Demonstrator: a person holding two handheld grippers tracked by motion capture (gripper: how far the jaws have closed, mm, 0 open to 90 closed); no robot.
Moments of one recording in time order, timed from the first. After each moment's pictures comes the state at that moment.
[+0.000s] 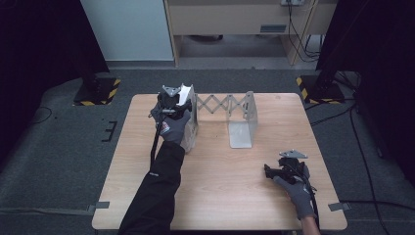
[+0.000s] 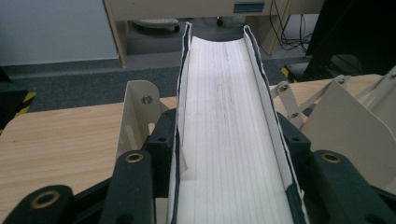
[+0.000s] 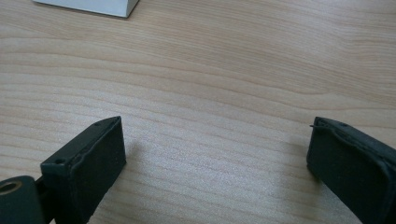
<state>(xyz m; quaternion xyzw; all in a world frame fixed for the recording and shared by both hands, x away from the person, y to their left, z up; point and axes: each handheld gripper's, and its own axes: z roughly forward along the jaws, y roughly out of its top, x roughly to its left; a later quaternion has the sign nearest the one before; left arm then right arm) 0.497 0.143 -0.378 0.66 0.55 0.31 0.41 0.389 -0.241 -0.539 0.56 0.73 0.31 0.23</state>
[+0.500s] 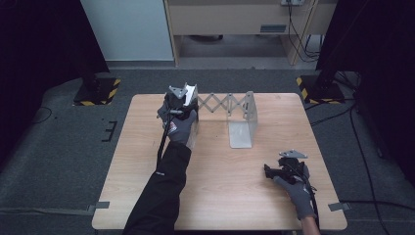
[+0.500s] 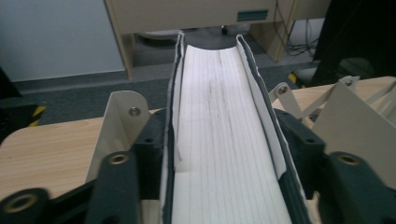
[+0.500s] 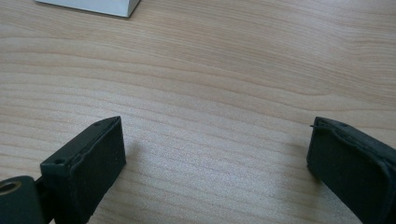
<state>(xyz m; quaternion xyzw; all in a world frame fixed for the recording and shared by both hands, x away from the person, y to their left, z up) 0.501 0.134 -0.391 0.66 0.53 0.32 0.44 0.390 -0.241 -0.539 0.56 0.73 0.31 0.23</state>
